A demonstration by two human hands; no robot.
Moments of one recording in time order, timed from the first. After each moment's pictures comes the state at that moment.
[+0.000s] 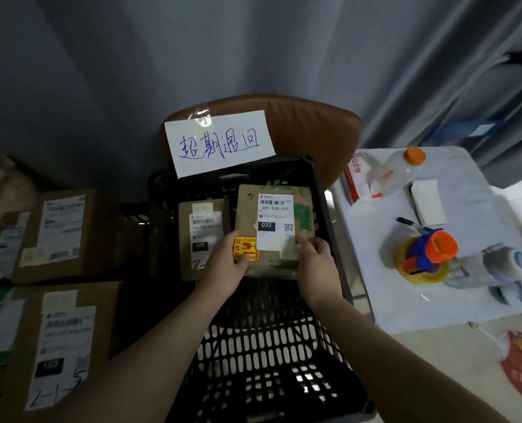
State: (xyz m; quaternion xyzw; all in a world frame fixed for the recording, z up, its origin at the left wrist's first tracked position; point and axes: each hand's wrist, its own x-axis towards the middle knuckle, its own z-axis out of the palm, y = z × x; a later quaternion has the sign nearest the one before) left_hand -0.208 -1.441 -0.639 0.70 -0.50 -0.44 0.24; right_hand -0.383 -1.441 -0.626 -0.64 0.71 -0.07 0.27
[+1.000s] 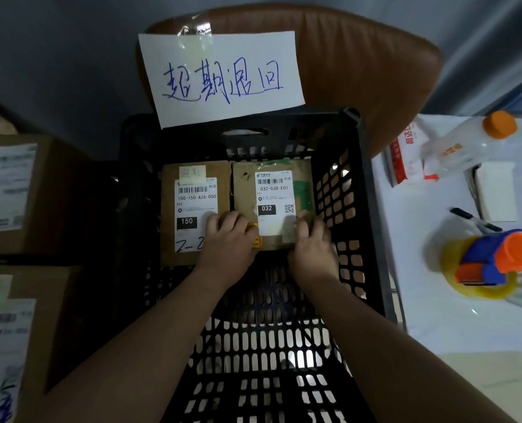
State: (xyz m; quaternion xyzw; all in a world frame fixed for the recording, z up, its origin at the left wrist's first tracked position) left_hand -0.204 -1.473 -0.747 0.63 -0.78 -0.05 -0.03; right_hand -0.373 -1.492 -0.747 -0.71 0.68 0.08 0.17
